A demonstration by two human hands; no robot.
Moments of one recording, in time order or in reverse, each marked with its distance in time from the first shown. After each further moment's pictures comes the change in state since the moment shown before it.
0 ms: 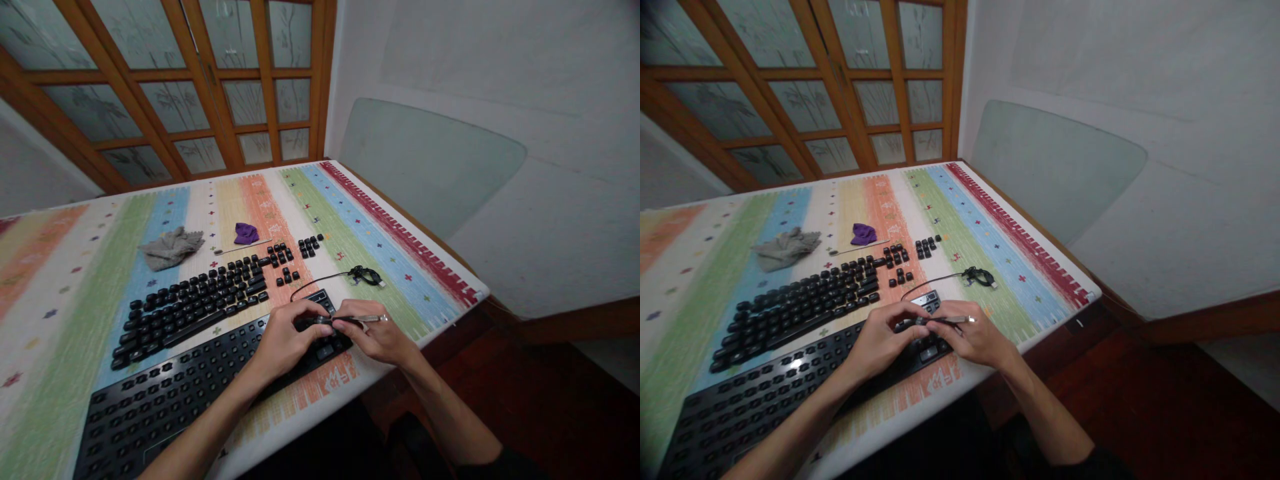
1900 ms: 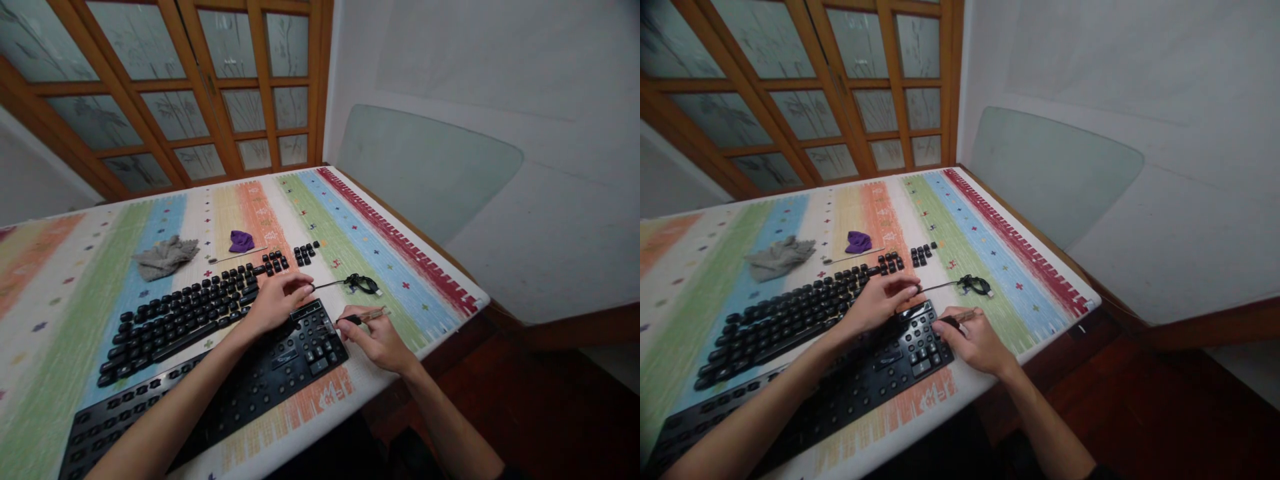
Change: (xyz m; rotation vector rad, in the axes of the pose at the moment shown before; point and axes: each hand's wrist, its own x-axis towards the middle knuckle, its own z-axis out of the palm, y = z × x) left_hand 0.067 -0.015 -0.026 0.082 -0.032 0.034; right_hand -0.008 0.011 -0.008 0.146 0.063 0.244
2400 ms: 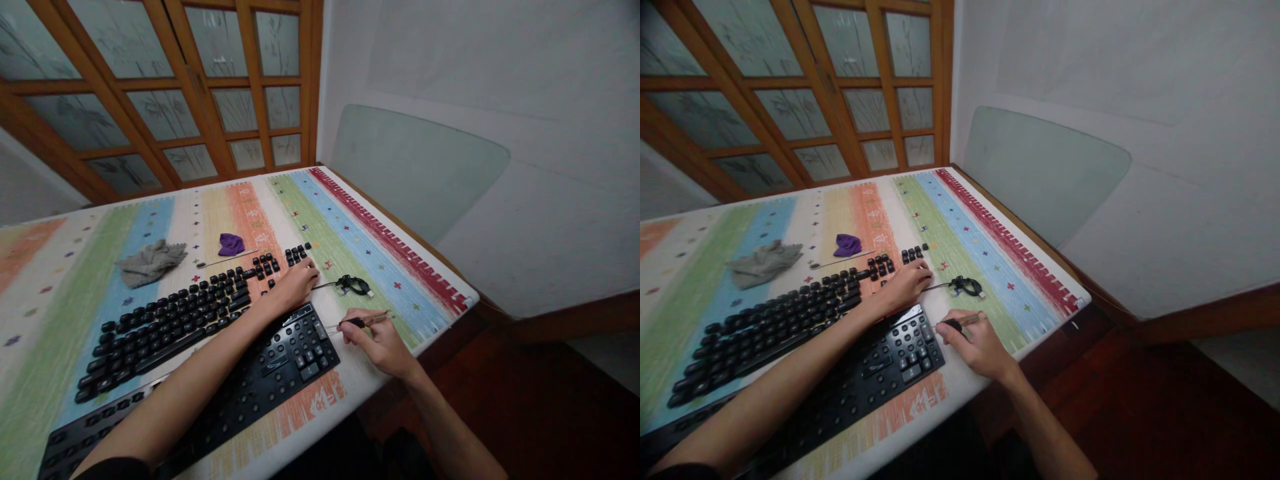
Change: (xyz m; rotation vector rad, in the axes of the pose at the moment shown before) left_hand 0.069 -0.031 0.036 0.560 -0.185 0.309; right_hand -0.013 0.005 -0.011 -0.005 0.065 0.037
